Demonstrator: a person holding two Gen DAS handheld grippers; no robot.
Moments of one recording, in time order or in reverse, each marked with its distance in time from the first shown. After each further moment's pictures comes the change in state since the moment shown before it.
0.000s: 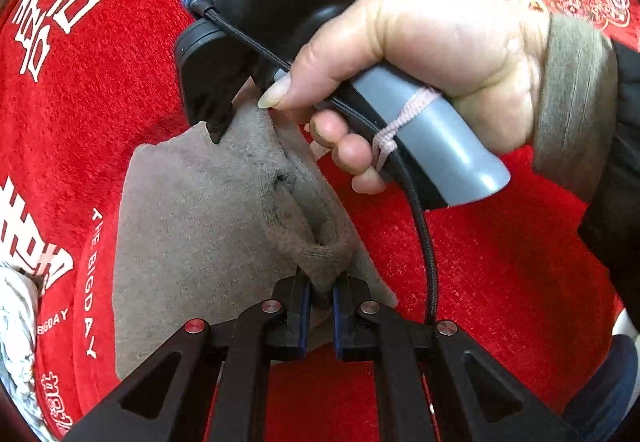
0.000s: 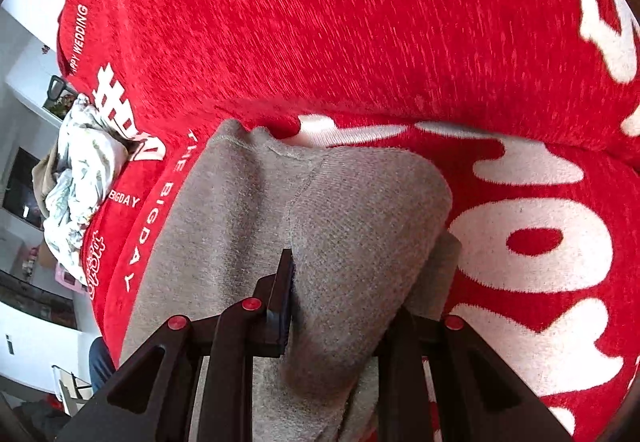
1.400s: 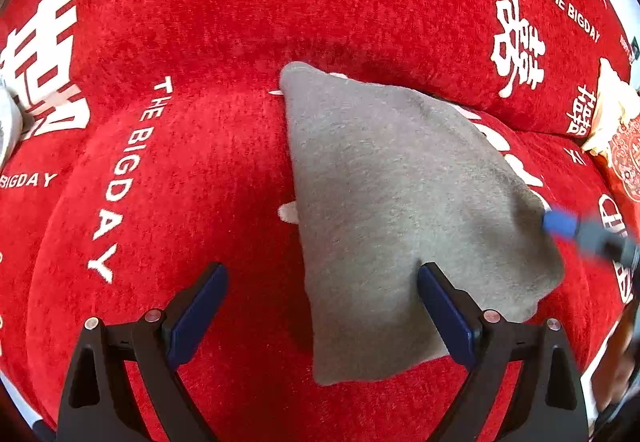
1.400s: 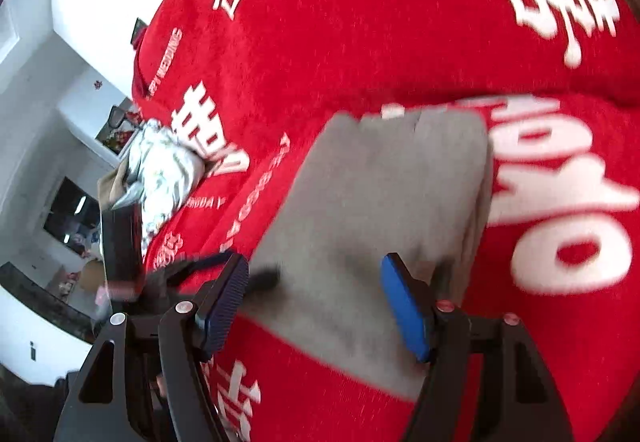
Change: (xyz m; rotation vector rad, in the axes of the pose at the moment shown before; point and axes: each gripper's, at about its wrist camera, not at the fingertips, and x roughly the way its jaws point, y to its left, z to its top) left arm 0.029 0.214 -0.069 -0.519 0.035 -0.103; right arm -0.087 0.063 -0.132 0.029 -0.182 0.169
